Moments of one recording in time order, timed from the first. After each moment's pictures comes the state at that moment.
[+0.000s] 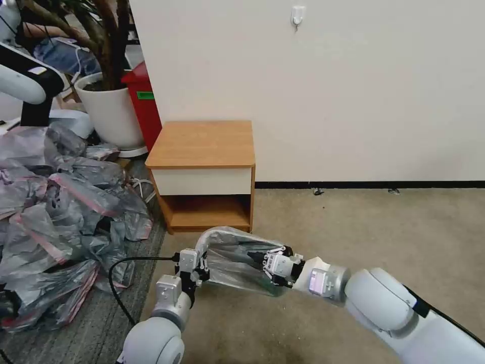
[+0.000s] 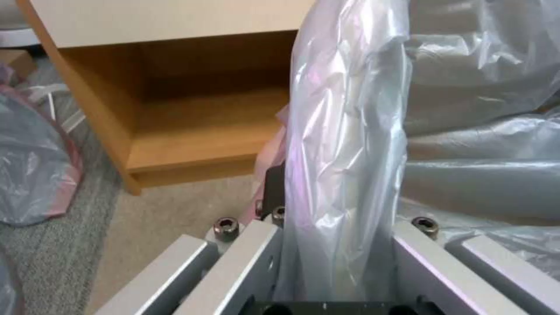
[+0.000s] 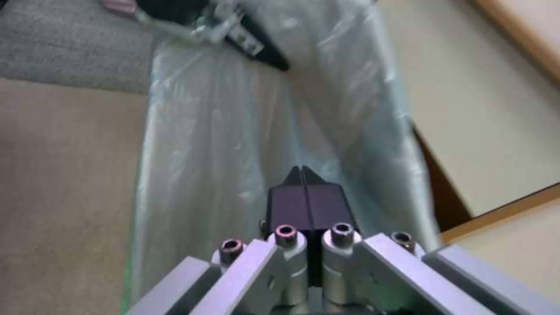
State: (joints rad) left arm 1.54 -1.24 -0.25 -2.16 -0.27 0.39 -0.24; right arm -1.12 0.81 0.00 2.13 -0.12 -0.29 -0.52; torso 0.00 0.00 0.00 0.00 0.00
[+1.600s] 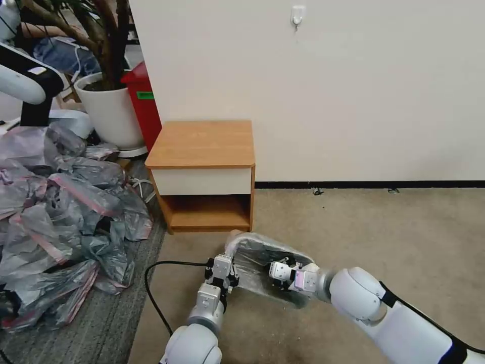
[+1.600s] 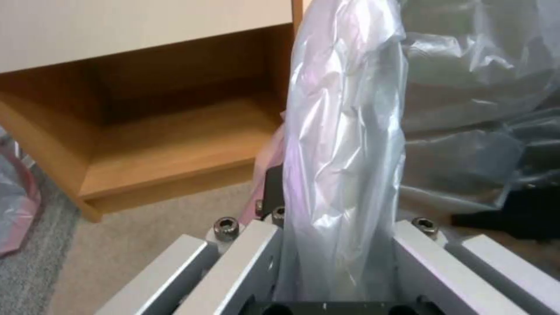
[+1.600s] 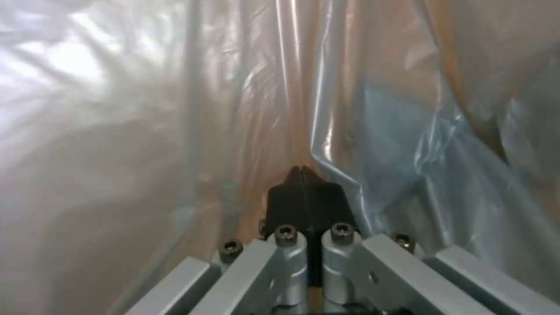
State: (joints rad) left arm 1.48 -1.33 -0.06 -2.05 -0.05 0.33 -0.30; right arm -1.04 0.88 -0.08 1.91 -0.29 -0.38 -0.56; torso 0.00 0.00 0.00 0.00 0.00
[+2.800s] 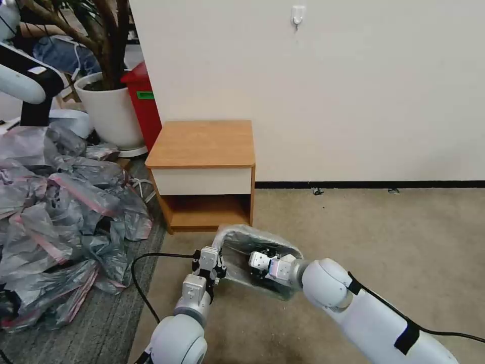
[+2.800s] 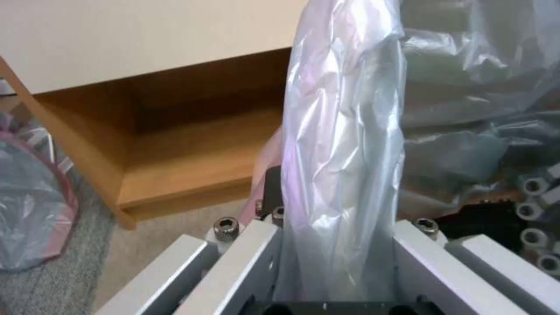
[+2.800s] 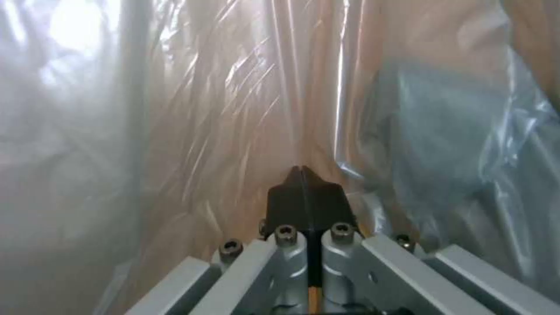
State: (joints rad) left arm 1.44 -1.22 -0.10 -2.09 -0.17 0.36 -0.34; right arm -0.93 1.02 -0.19 1.82 -0.33 -0.45 -0.52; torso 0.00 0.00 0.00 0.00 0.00
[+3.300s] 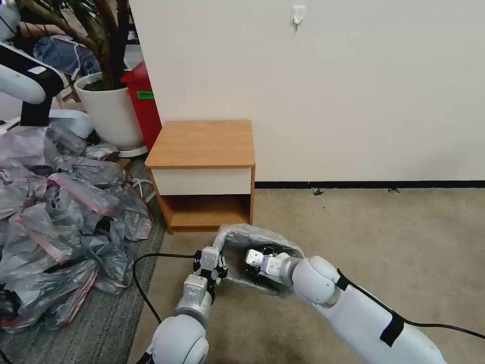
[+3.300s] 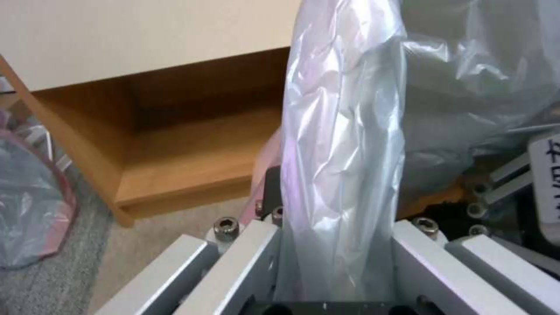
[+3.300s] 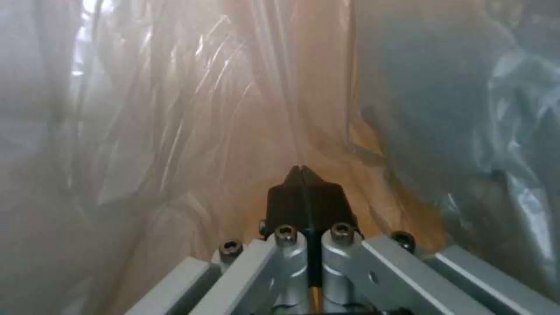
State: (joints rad) left arm 1.45 -1.23 -0.10 -2.10 -0.17 0.35 -0.34; right arm -0.88 1.06 -0.23 1.76 -0.33 -0.53 -0.49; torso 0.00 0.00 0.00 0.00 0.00
